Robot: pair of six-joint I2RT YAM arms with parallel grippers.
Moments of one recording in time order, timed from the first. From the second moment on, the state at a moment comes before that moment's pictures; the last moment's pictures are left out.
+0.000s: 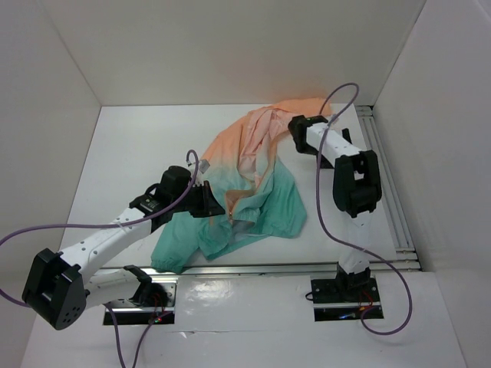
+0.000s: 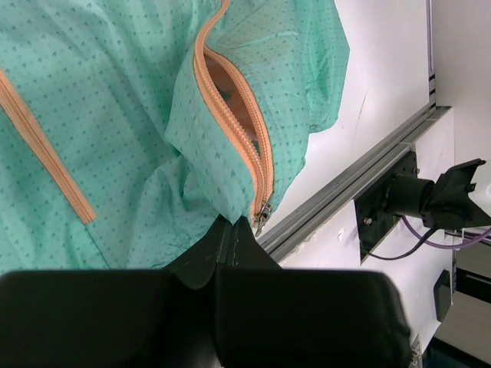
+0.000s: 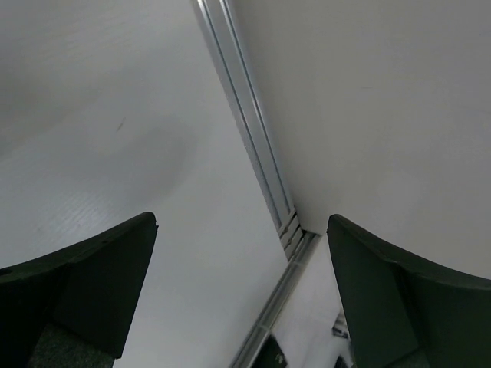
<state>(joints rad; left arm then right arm) -0.53 1.13 0.73 -0.26 0.36 -0.64 0.29 2.09 1.71 -1.22 1.09 0.48</state>
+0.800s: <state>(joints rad) -0.52 1.16 0.73 -0.24 0.37 -0.63 0.31 1.30 1.20 -0.31 -0.07 0.33</state>
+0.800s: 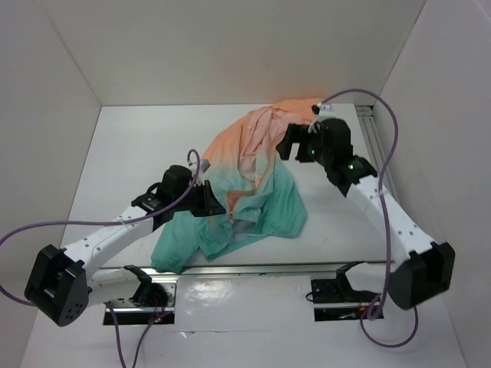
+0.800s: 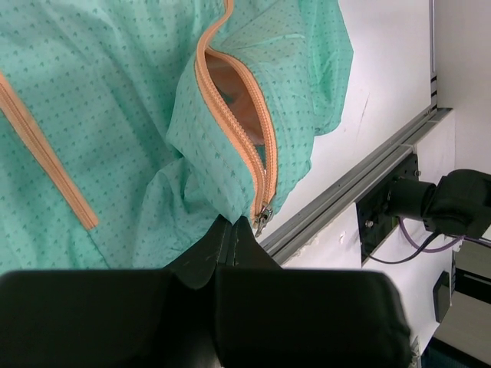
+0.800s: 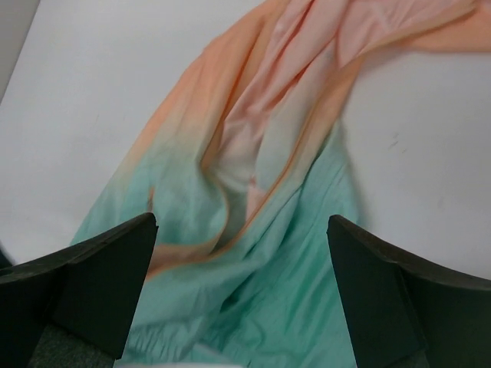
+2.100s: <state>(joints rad) -0.51 1.14 0.71 -0.24 0.46 -0.63 0.99 1.10 0.70 -0.03 -0.02 0.65</state>
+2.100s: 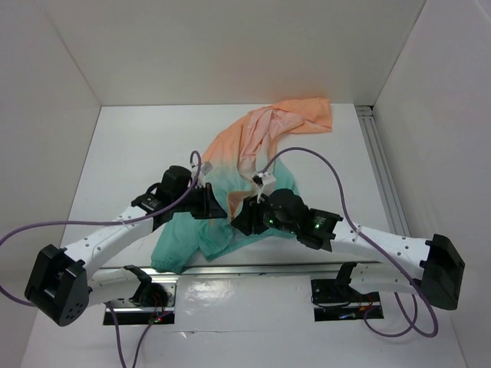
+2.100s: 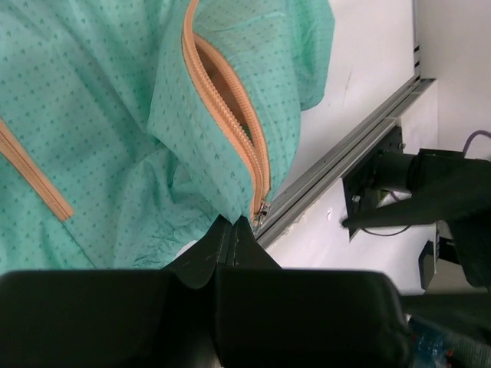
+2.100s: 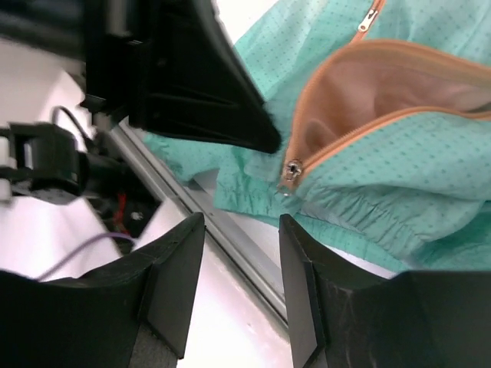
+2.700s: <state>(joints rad) -0.51 1.24 0.80 -0.37 0.50 -0.58 1.30 1.06 0.66 -0.10 0.44 0.12</state>
